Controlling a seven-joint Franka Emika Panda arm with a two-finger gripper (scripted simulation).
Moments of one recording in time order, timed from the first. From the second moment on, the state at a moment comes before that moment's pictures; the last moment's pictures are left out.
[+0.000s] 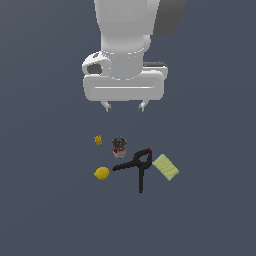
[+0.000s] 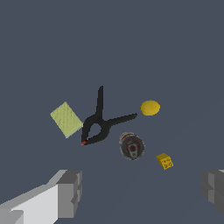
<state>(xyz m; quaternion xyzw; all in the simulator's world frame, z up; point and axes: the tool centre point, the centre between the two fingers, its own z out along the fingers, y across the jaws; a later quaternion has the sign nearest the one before) 0.018 -0.009 0.341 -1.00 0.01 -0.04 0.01</state>
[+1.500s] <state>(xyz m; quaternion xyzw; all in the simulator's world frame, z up) 0.019 -0.046 0.273 -1.00 -0.02 -0.03 0.01</state>
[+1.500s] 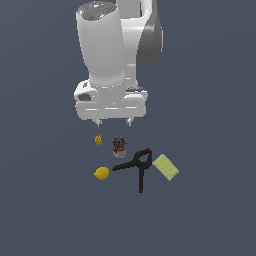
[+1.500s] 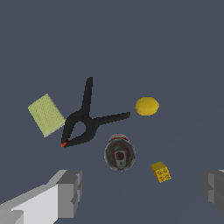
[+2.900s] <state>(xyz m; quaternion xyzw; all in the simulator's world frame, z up) -0.076 -0.158 0.075 -0.98 -0.19 0.00 0.00</state>
